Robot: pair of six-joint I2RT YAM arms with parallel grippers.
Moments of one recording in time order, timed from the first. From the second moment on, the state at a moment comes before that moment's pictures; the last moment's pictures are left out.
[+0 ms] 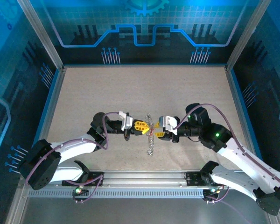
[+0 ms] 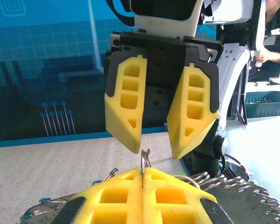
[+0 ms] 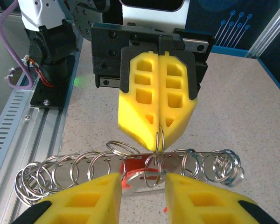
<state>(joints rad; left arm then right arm) -0.64 1.26 0.46 1.01 0.93 -0.07 0.70 0.85 0.86 -0.52 -0.57 -0.54</state>
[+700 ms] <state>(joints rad) -0.64 1.26 0.46 1.01 0.93 -0.09 0.71 0.92 0.86 -0.47 -0.58 -0.54</state>
